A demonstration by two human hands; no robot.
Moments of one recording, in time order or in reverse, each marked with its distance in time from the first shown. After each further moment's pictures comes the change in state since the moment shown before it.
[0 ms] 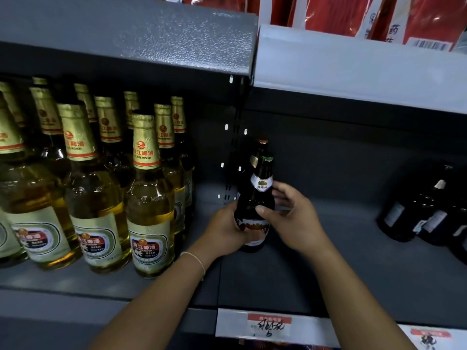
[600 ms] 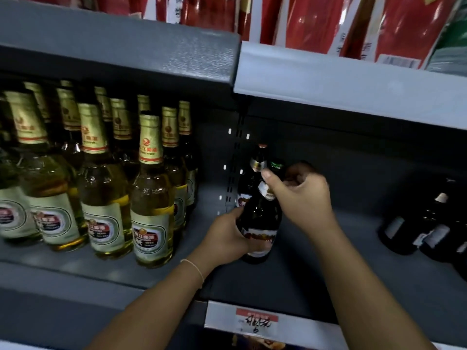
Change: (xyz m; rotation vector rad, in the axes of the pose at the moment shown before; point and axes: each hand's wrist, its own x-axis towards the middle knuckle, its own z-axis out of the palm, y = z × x) left_hand -0.021 0.012 0.017 0.019 0.073 0.006; right_hand 0.014 -0.048 -0.025 -0.037 0.216 -0.086
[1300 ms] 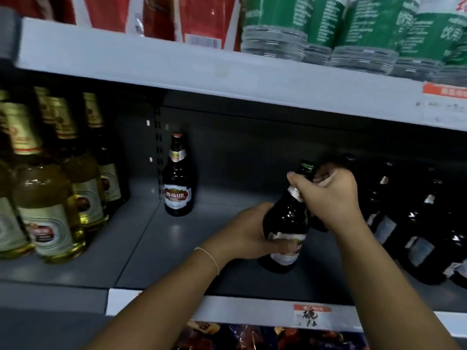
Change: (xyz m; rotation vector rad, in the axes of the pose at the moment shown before) left_hand 0.011 0.104 0.175 0.207 -0.323 0.150; right_hand 0.013 0.083 -0.195 -0.201 0.221 0.110
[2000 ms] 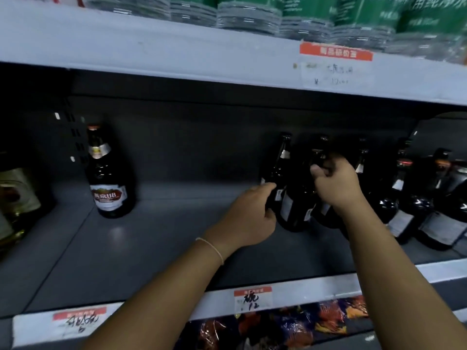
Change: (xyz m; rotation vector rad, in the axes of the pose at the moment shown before) left_hand 0.054 0.065 0.084 0.192 0.053 0.142; right_hand 0.051 0.119 -0.104 -0.111 -0.020 0.205
